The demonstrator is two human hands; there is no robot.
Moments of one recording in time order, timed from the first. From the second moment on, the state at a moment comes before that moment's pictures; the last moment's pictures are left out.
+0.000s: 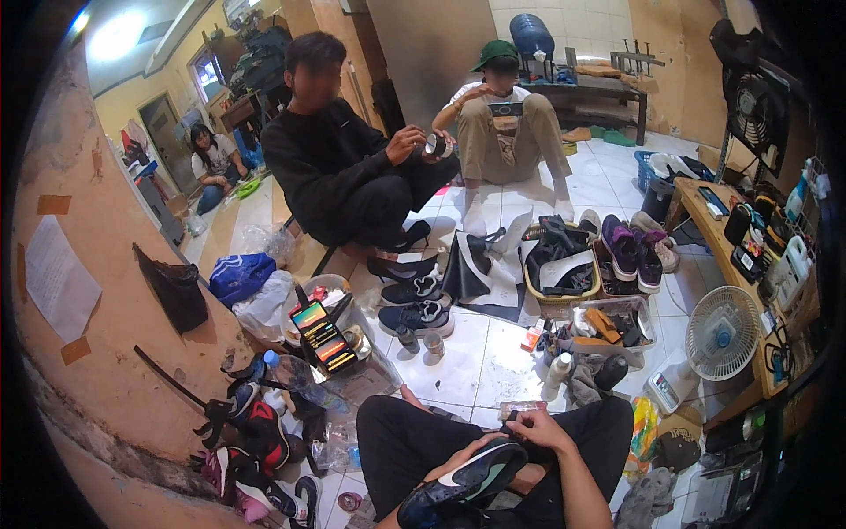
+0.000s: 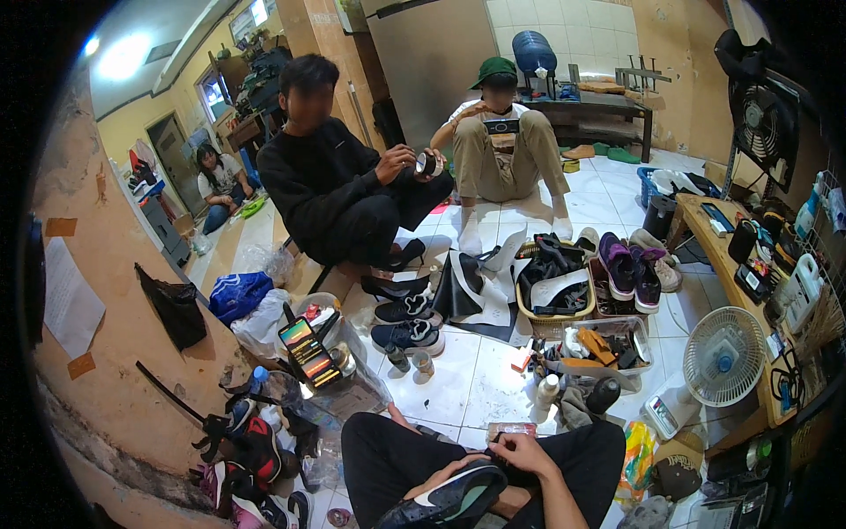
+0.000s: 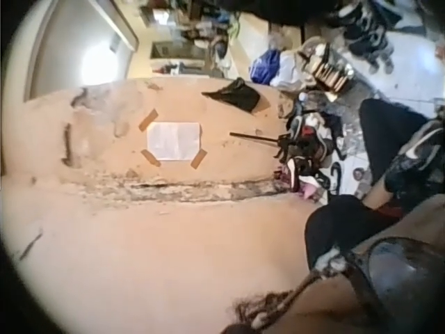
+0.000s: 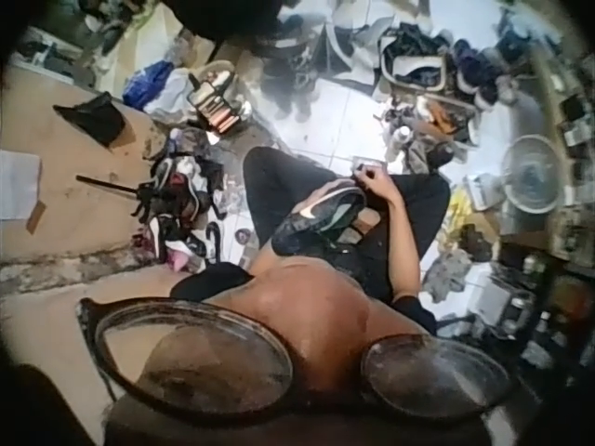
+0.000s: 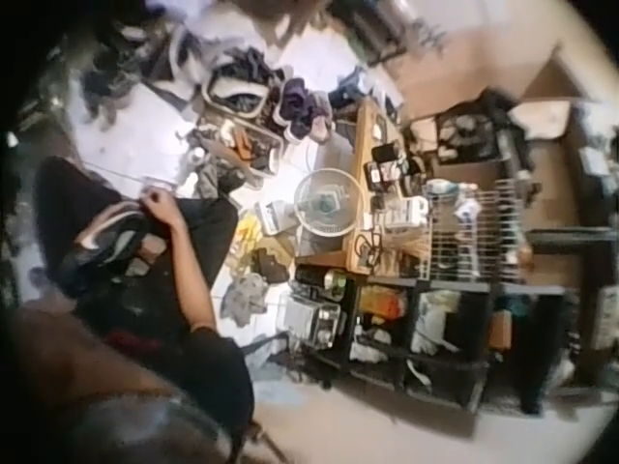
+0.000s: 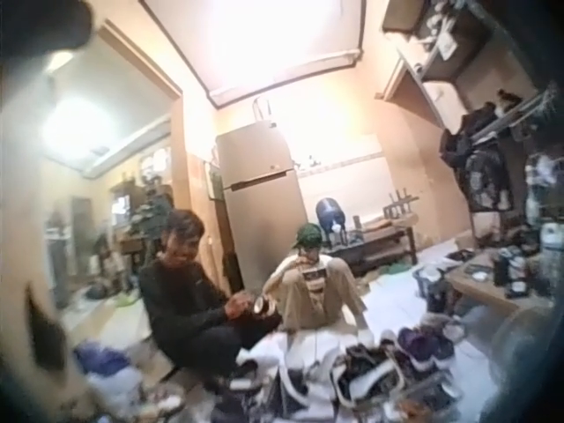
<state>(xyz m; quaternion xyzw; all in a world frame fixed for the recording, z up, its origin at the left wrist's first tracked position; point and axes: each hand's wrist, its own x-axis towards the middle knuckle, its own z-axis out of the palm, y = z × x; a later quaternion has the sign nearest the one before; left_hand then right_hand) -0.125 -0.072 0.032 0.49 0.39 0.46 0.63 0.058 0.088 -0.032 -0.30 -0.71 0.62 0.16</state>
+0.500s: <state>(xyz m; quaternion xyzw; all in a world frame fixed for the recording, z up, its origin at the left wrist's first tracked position) -0.126 -0.072 0.034 0.53 0.38 0.48 0.58 0.056 0.085 -0.025 -0.30 -0.71 0.62 0.14</state>
